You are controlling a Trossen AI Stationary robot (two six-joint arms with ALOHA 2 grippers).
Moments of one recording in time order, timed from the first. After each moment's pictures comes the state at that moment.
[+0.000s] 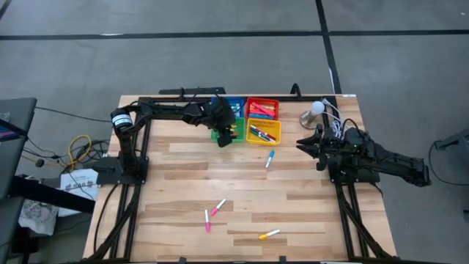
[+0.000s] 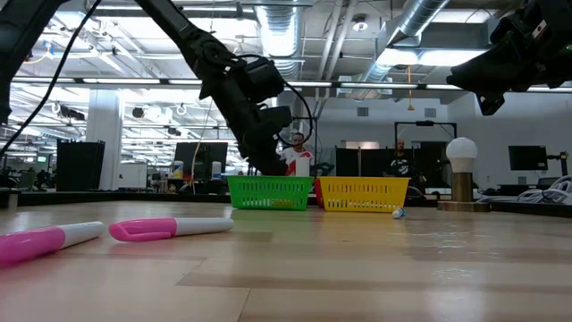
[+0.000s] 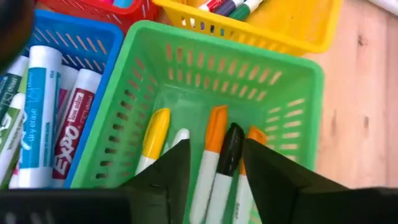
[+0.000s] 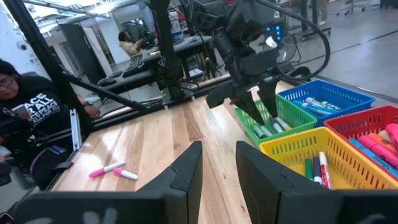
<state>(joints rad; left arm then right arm) 0.40 1.88 1.20 -0.28 0.10 0.23 -0.26 0.06 0.18 -0.21 -0.16 0.22</state>
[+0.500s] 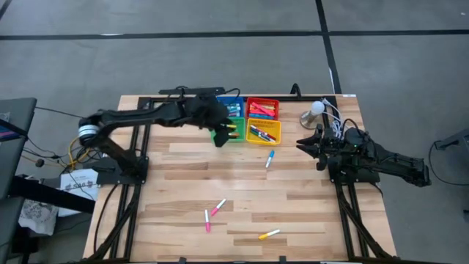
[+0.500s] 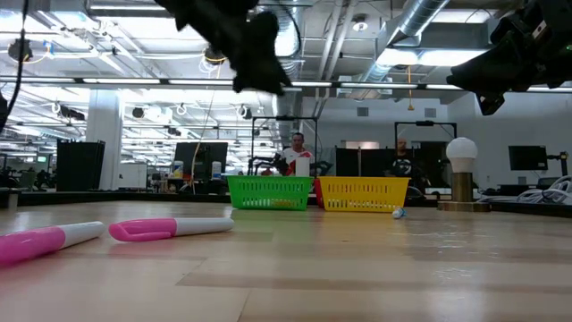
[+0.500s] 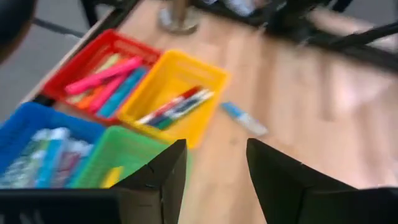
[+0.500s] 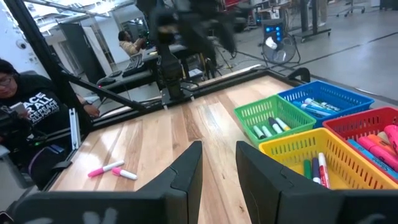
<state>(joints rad) 0.27 1.53 1.20 -0.31 0.10 -0.05 -0.26 0.06 0.18 -0.21 -0.16 0.21</state>
